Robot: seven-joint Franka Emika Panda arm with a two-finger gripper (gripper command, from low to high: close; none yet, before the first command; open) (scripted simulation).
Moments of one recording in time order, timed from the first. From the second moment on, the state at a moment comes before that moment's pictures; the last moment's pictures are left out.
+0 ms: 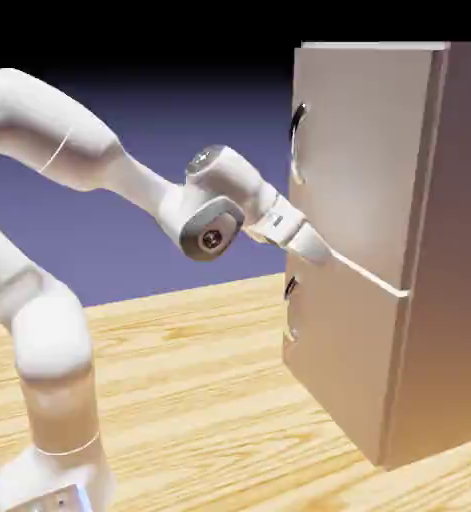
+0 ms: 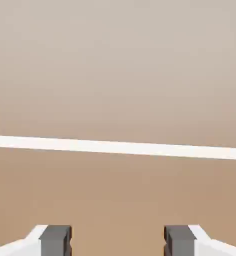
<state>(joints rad) -0.04 -0.62 0.06 -2.79 0.12 3.03 0.86</state>
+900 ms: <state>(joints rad) -0.53 -1.07 0.66 -2.61 1.28 2.92 2.03</state>
